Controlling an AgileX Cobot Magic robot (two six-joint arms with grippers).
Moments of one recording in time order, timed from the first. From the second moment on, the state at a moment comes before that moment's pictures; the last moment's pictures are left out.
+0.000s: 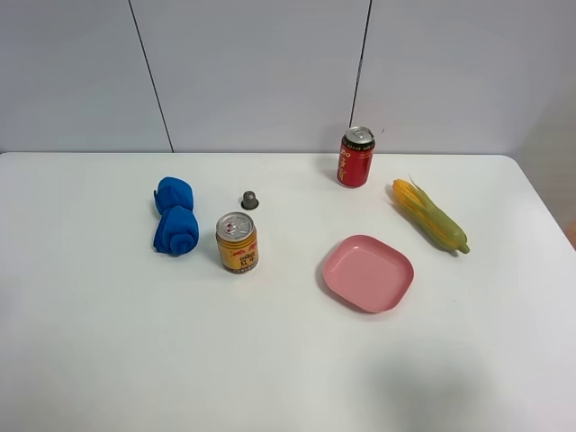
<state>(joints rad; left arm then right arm) 0.11 0.69 -0.83 -0.12 1.02 0.12 0.00 0.00 -0.50 -0.02 1.07 0.02</state>
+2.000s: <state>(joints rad) -0.61 1.89 -1.24 -0.12 0.55 0.32 0.00 0.00 -0.50 -0.02 1.07 0.02</state>
